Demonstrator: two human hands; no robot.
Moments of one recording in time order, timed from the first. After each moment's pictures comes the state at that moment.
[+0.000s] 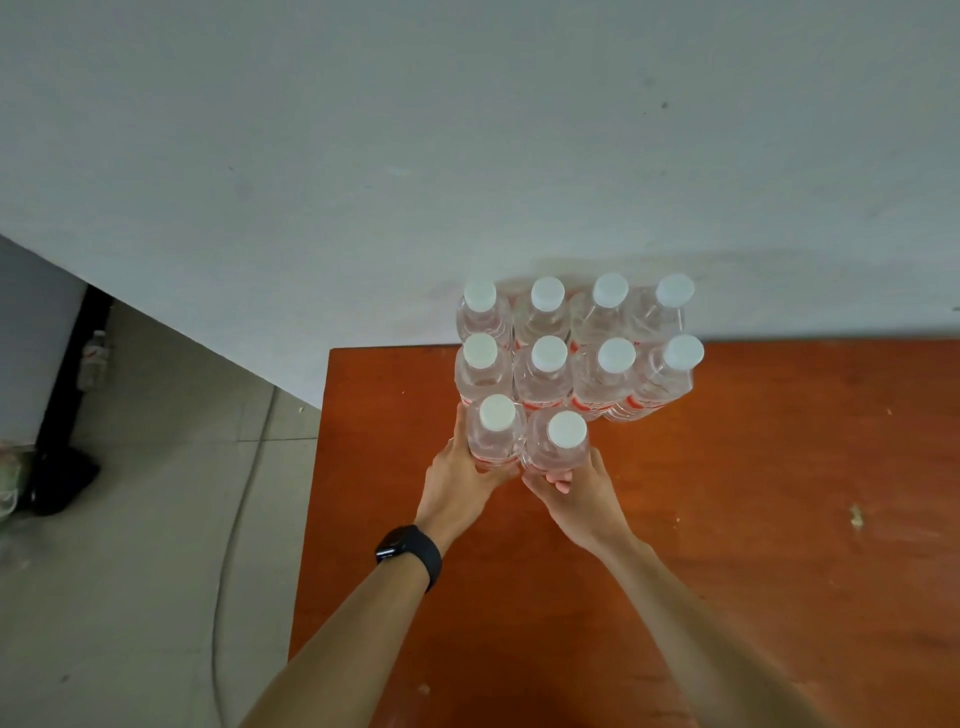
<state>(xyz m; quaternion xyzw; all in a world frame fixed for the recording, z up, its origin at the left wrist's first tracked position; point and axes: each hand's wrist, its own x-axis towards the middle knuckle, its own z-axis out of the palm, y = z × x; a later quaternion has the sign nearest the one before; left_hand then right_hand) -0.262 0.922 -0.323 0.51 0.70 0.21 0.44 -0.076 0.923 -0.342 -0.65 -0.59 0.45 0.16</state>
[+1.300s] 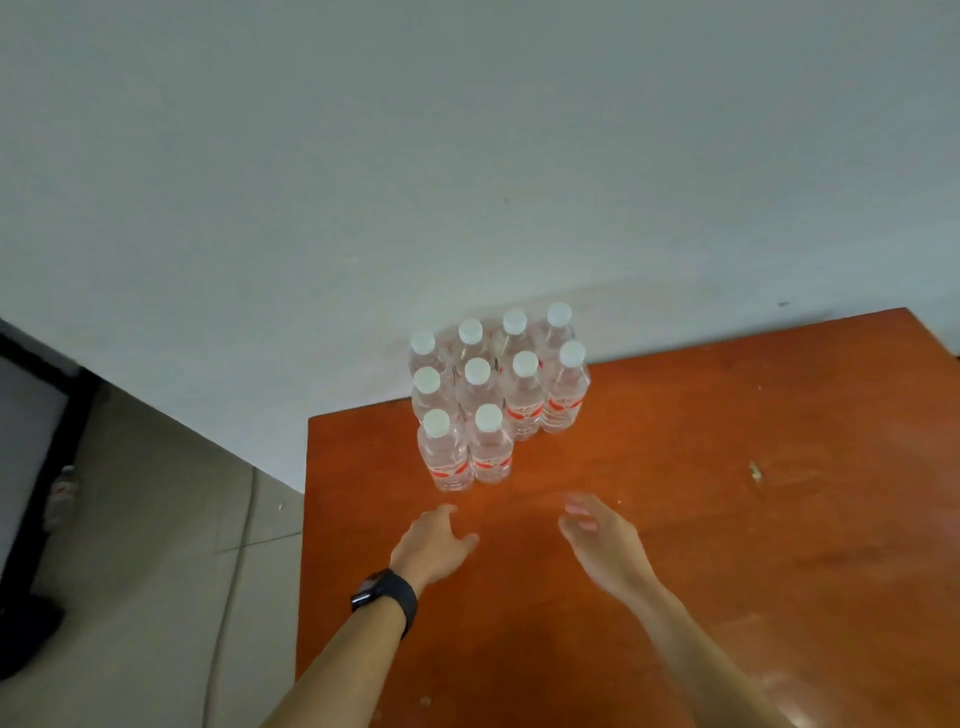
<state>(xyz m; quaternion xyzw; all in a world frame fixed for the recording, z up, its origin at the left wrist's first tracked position) -0.258 0.871 -0.277 0.57 0.69 -0.07 0.45 -0.021 0.833 -0.264 -0.71 -0.48 0.47 0.18</state>
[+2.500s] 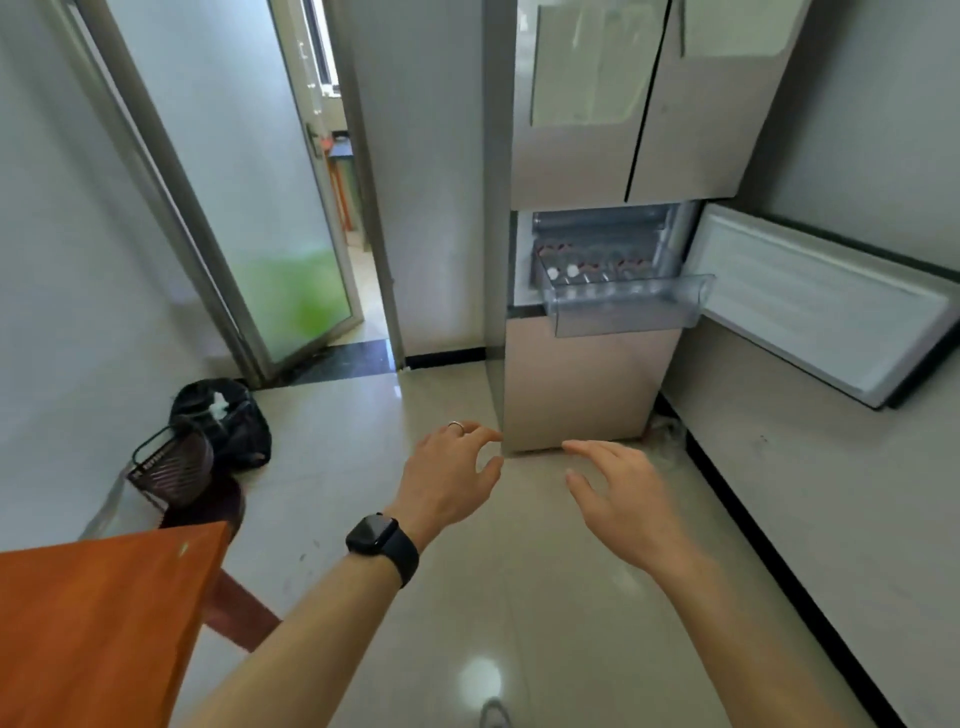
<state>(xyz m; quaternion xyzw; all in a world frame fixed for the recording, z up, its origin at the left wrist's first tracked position) 0.546 0.266 -0.093 0.97 -0.15 0.02 0.19 0.493 0.044 -0.089 -0.96 -0.03 -0.07 0.29</state>
